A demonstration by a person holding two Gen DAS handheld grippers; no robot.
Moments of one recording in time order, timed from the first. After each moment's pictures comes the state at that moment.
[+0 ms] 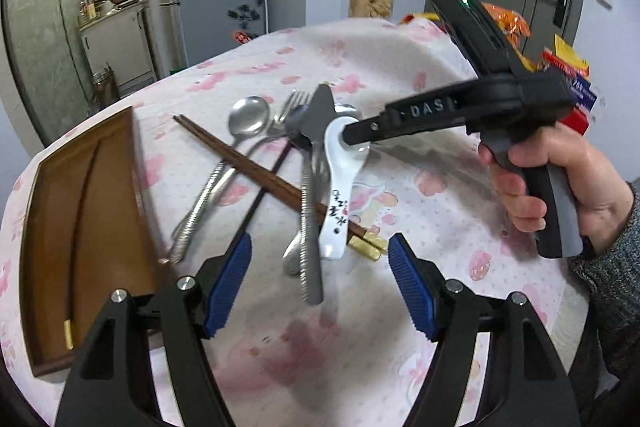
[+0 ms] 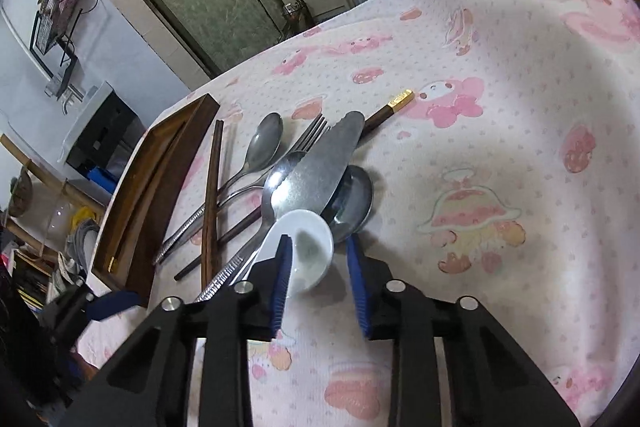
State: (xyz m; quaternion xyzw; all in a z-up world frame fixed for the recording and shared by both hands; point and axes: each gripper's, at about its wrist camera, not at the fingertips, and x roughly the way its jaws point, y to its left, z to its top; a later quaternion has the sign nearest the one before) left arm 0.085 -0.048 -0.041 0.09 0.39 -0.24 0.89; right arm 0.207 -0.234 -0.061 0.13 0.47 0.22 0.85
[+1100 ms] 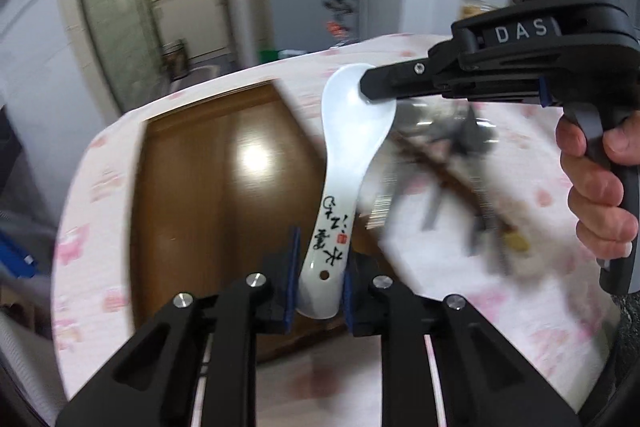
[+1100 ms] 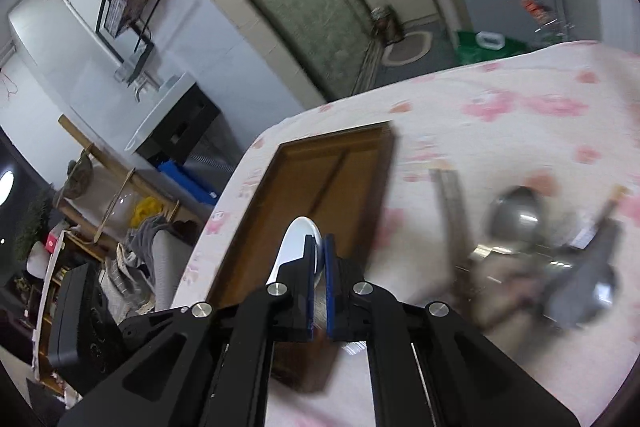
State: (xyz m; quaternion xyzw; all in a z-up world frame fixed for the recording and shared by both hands) left arm 0.117 0.080 -0.021 0.06 0.40 -0.10 0.91; right arm 0.234 -0.066 0.007 0.14 0.44 0.35 0.81
